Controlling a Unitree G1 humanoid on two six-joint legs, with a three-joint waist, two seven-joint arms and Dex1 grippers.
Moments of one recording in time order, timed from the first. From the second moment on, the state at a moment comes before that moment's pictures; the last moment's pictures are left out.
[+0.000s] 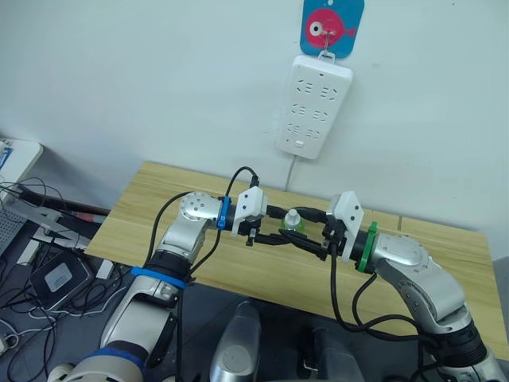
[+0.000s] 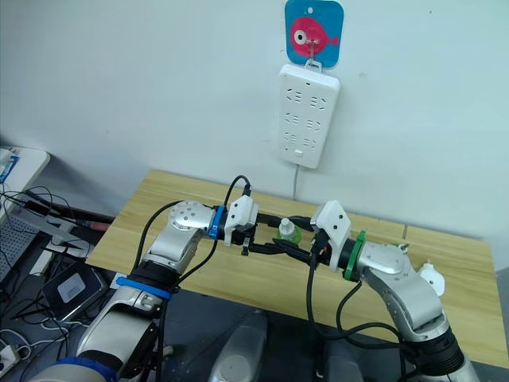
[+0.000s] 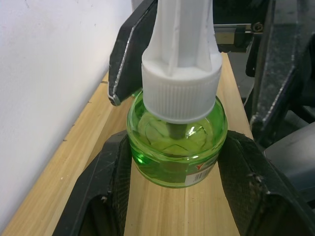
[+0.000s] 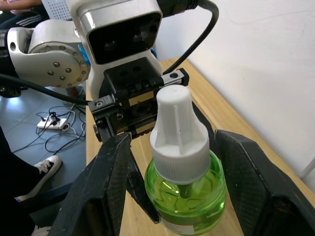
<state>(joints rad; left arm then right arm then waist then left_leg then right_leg) -0.67 0.36 -0.25 0.44 -0.20 -0.12 -1.39 -0.22 -0.45 0.18 -0.46 0.40 0.52 0.68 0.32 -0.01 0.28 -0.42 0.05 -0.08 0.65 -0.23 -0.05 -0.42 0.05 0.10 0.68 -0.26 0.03</state>
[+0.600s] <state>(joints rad) -0.63 0.39 -0.25 0.38 -0.24 -0.12 -1.47 -0.35 -0.53 0.22 -0.38 0.40 0.47 0.91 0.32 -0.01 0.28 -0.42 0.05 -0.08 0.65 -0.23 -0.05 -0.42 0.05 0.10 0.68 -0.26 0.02</state>
